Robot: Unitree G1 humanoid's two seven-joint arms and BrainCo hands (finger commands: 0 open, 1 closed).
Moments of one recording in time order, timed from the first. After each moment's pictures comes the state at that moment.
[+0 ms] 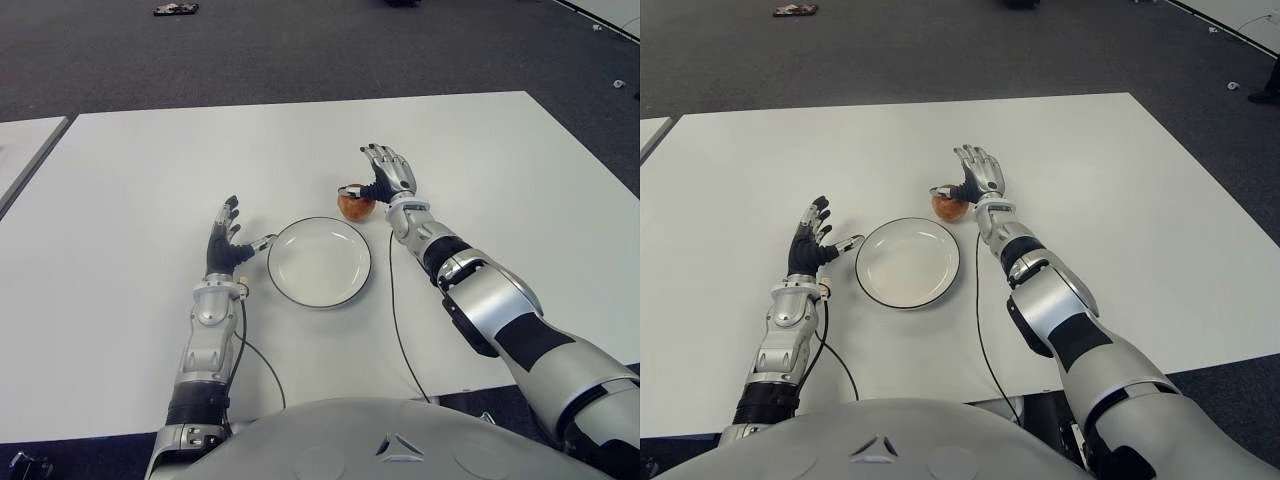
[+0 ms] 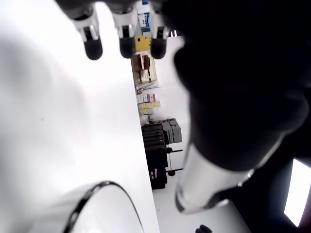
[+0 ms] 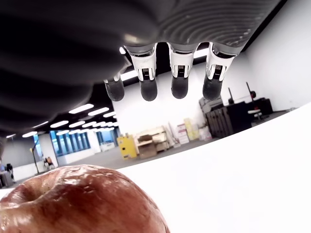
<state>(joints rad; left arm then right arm) 0.13 0.07 0.06 0.12 0.08 -0.10 0.09 -0.87 -0.11 0.52 1.35 -0.69 -0.16 -0.55</state>
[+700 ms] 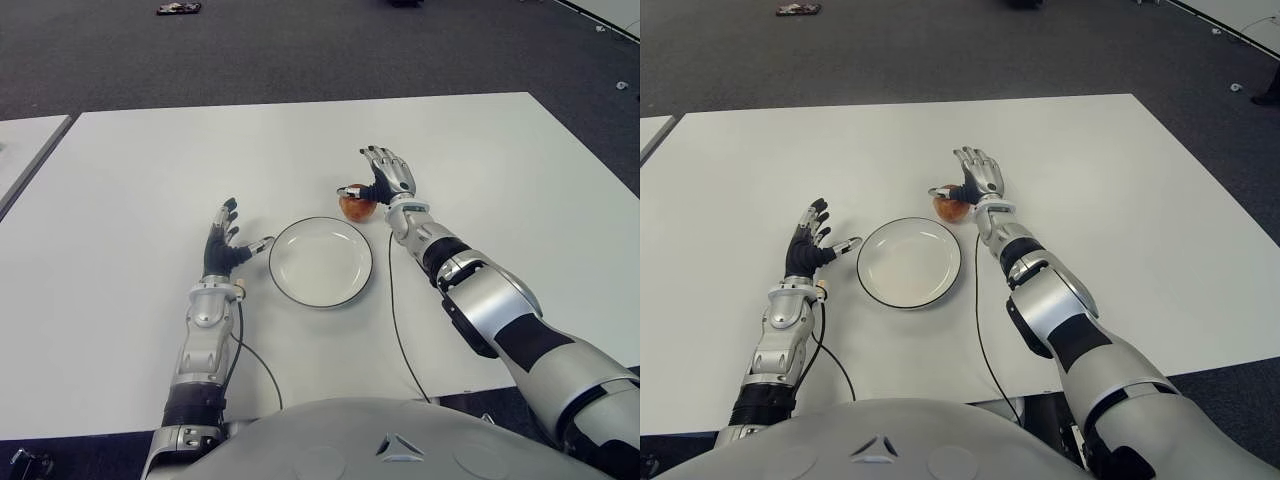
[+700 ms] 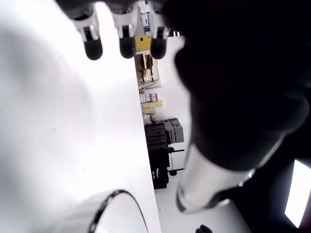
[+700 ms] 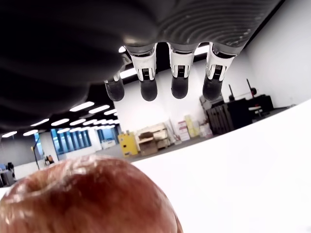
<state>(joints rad) 0.13 0.09 0.07 0.13 0.05 -0.11 0.07 -0.86 -0.10 0.52 1.35 -0.68 -0.16 -0.54</state>
